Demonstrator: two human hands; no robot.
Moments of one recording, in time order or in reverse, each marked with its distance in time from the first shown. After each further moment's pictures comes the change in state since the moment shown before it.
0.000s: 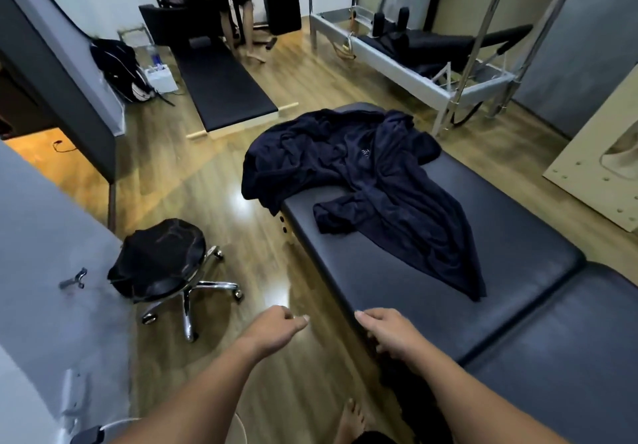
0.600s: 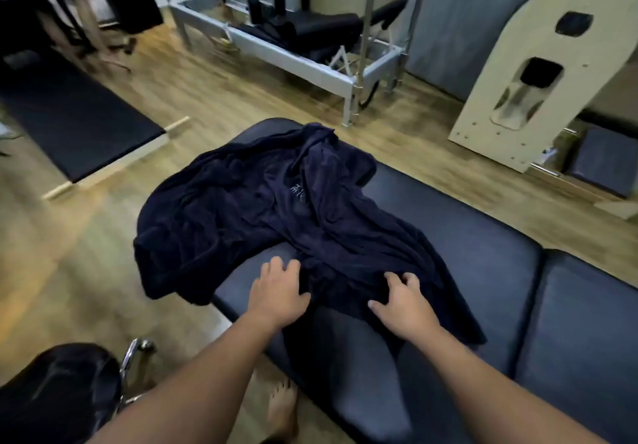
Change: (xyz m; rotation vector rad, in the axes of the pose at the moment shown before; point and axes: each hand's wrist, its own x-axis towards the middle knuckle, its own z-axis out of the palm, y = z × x) left_hand 0.237 0.188 -0.069 0.666 0.123 0.557; right_hand 0.140 -0.045 -0.129 -0.082 0.446 0.234
